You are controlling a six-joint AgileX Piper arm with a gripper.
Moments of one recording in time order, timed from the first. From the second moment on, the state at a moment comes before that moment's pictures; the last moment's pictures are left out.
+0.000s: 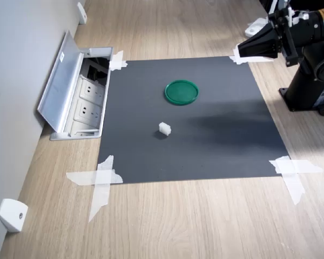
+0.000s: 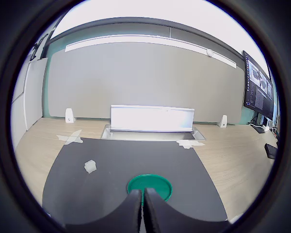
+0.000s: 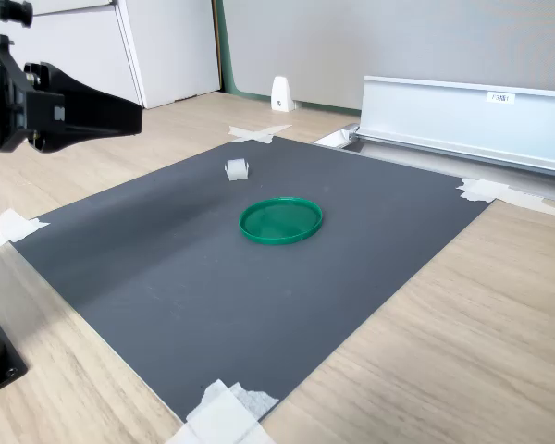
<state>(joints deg) -4.8 -0.6 -6.3 1.2 23.8 -4.0</state>
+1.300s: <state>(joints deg) -4.8 -0.6 -6.3 1.2 24.5 -4.0</state>
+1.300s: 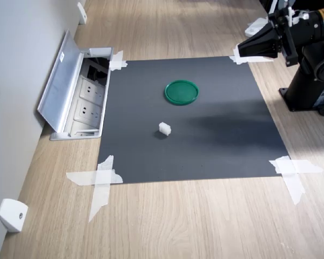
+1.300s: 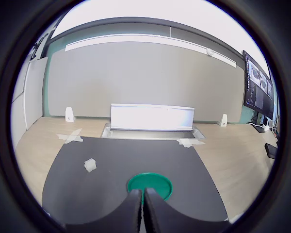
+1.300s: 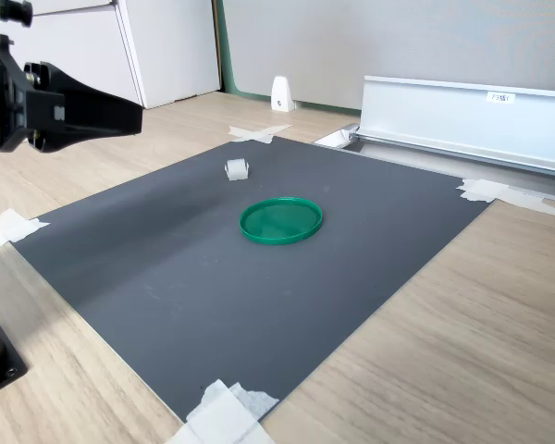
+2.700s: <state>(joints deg) -4.8 68.0 -50.4 2.2 45.2 -21.9</state>
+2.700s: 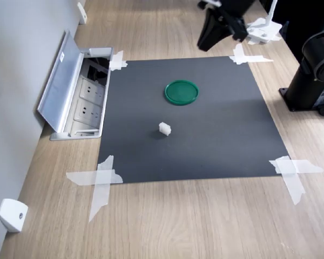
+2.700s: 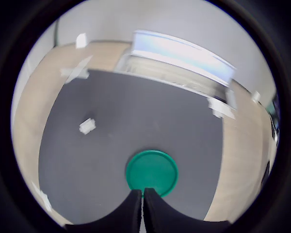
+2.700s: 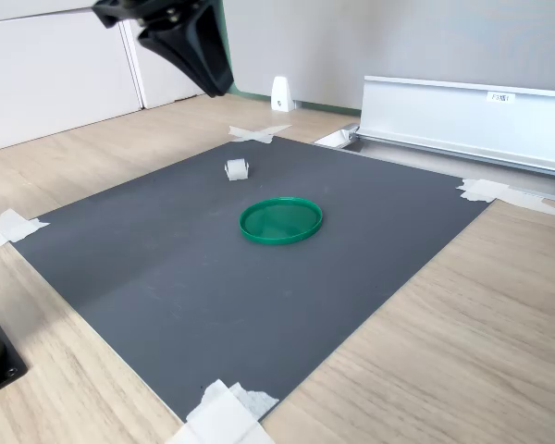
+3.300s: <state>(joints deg) 8.9 89.3 -59.8 3.3 49.1 -16.7</state>
